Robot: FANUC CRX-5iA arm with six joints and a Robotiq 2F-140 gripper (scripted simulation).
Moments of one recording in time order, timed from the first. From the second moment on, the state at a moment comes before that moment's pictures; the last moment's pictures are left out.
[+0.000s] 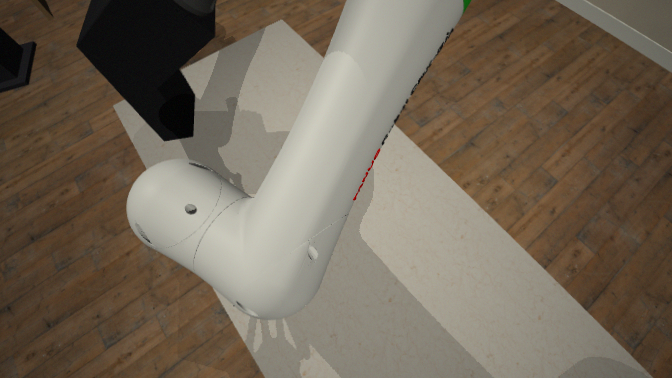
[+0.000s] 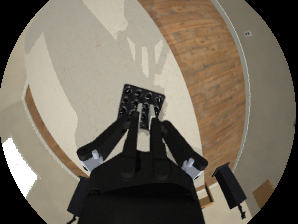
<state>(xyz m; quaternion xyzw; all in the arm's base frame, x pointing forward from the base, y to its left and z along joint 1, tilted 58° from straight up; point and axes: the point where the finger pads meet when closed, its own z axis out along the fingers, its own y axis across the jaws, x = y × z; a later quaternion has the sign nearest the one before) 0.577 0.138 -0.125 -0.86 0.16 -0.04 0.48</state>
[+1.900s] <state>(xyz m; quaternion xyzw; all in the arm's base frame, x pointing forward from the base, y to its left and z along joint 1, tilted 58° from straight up) 0.580 0.149 -0.133 -0.86 0.16 -0.04 0.48</state>
